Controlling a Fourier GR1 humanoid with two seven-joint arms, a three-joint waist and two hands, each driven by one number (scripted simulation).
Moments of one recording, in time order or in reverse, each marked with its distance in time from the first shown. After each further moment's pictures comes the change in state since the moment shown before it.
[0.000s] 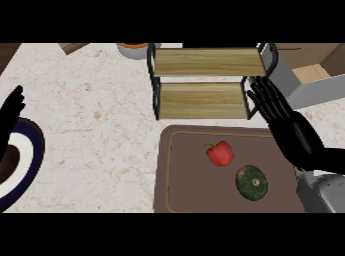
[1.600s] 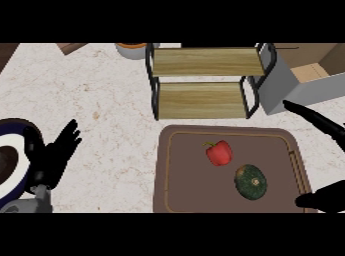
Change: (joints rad) left arm 0.114 -0.289 -0.036 -0.029 0.164 -0.035 0.211; right arm 0.142 -0.388 -0.083 -0.314 0.430 0.108 0.327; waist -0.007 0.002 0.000
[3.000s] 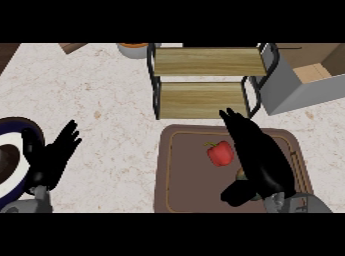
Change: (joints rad) left arm 0.005 -0.031 0.045 0.002 -0.036 -0.038 -0.010; right arm -0.191 0.451 0.356 0.017 0.676 0.032 0.736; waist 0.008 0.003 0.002
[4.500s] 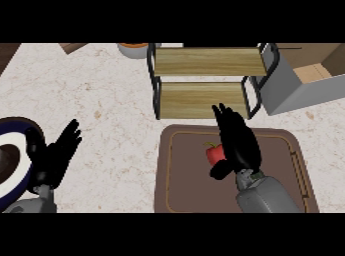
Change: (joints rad) left arm -0.007 -0.054 0.044 -0.007 -0.065 -0.022 0.001; right arm 0.022 0.257 -0.162 0.437 0.379 -0.169 -0.333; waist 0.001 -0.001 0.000
